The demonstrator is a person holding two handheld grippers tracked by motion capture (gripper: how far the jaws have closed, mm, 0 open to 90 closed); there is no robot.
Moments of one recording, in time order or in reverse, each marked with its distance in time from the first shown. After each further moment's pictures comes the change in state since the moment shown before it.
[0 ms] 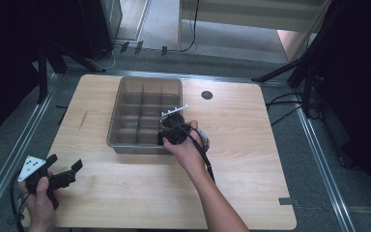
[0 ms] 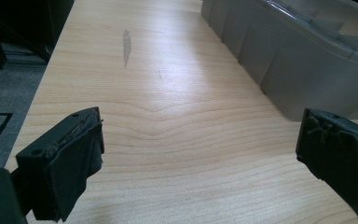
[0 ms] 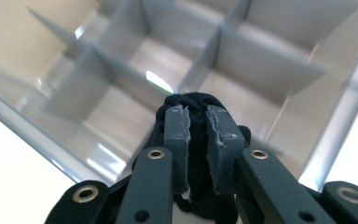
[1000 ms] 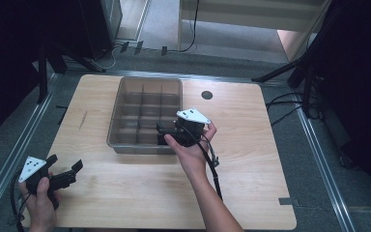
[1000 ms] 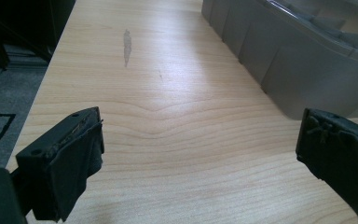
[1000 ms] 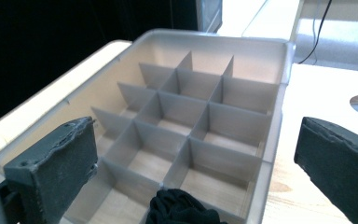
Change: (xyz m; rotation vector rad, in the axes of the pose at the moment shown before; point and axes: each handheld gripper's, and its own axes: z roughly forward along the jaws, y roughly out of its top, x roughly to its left) left arm -0.002 -0.001 -0.001 -0.001 0.008 0.008; right arm -0.003 -0.021 -0.041 -0.559 -0.047 0.100
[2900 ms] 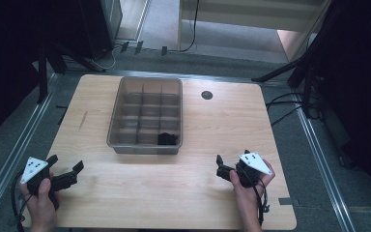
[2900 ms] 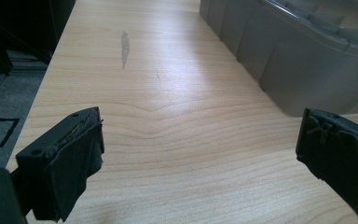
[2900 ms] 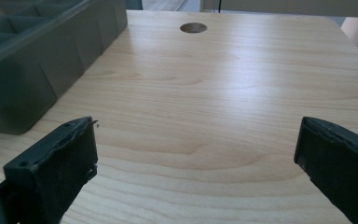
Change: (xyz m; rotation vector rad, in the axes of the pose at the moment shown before) left arm -0.004 -0.001 -0.001 -0.006 0.007 0.026; right arm -0.116 -0.112 -0.111 -0.028 -0.280 0.015
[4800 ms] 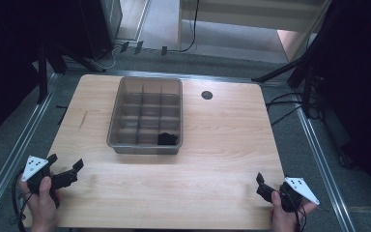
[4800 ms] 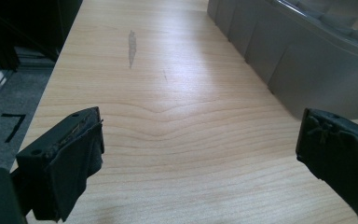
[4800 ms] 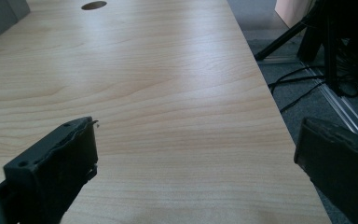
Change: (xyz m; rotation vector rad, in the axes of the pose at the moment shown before) left arm 0.001 0.002 0.004 0.007 0.026 -0.017; right arm -0.097 -0.050 -0.062 0.013 -0.169 0.138
